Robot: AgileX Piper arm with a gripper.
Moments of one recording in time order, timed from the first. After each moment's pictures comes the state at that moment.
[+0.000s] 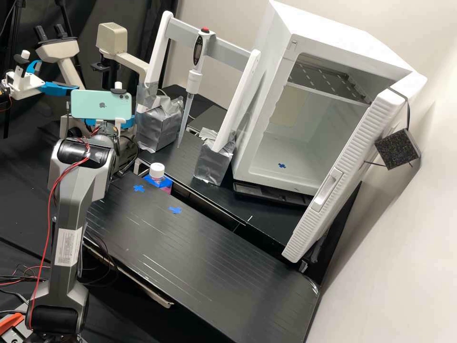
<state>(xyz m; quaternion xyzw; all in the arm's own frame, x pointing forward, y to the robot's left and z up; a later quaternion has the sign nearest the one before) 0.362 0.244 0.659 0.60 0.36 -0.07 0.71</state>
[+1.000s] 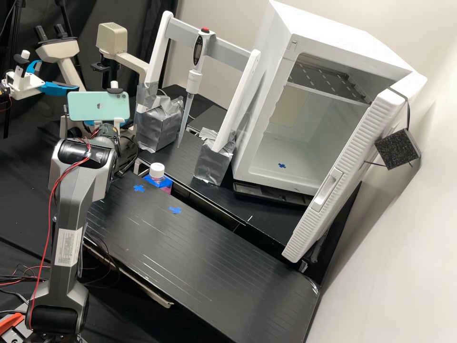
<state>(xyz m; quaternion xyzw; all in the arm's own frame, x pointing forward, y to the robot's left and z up) 0.362 0.243 0.660 0.59 0.38 -0.04 0.72</state>
